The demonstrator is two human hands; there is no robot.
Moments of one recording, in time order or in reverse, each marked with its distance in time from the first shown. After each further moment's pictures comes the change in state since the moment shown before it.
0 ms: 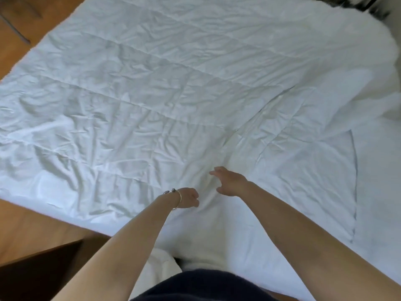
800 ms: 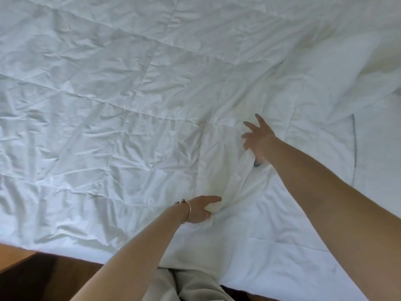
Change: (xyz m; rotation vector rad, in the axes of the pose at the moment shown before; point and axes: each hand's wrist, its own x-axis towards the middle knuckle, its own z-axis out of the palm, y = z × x) left_hand 0.084 0.109 0.028 -0.085 -0.190 0.253; right_hand 0.072 0.190 -0.108 -0.980 -0.218 0.145
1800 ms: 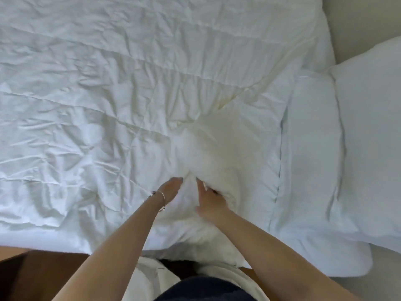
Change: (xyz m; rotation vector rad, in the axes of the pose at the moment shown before) left_hand 0.033 0.117 0.134 -0.435 0.397 -0.207; right_hand -0.162 -0.184 0.198 1.241 0.178 0.119
